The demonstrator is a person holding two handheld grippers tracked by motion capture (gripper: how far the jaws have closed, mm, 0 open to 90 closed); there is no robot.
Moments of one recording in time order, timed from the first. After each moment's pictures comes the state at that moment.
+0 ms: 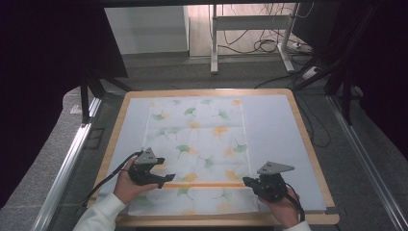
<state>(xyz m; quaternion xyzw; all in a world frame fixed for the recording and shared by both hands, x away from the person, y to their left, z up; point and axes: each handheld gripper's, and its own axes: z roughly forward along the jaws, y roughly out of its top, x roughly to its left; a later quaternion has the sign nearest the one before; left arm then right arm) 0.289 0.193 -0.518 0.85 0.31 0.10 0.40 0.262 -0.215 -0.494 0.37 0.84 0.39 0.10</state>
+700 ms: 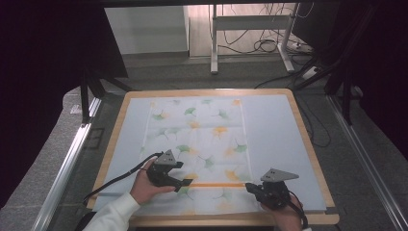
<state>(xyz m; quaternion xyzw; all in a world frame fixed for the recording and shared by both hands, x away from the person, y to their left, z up) 0.293 0.139 -0.517 0.87 0.27 0.07 0.40 0.245 -0.223 -0.500 0.38 0.83 0.39 0.11</state>
